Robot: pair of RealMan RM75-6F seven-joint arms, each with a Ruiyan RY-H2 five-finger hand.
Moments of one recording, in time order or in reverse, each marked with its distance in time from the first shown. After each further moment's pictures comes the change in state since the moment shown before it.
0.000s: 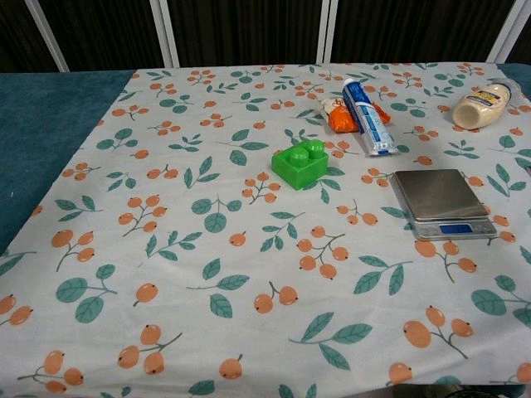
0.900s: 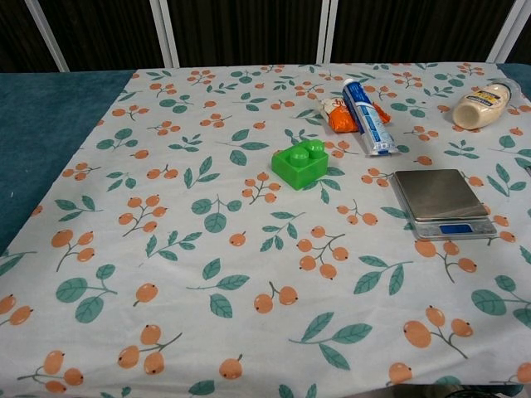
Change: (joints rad) left arm 0.001 0.001 0.001 -0.001 0.001 0.001 -0.001; right arm 0.035 -0.003 -0.042 -0.021 0.008 0.039 -0.017
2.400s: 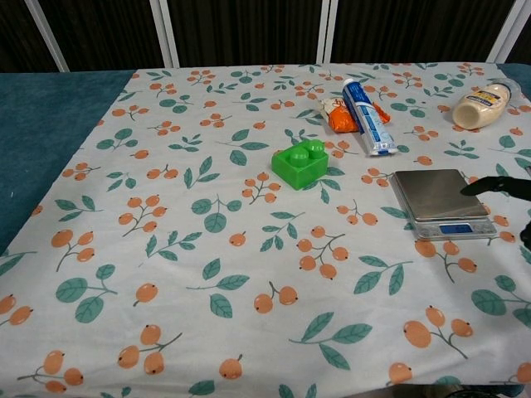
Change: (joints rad) left arm -0.001 0.003 -0.002 -0.002 -0.006 -0.006 -0.009; right arm -0.225 -0.492 -0.343 0.142 -0.328 0.003 -0.047
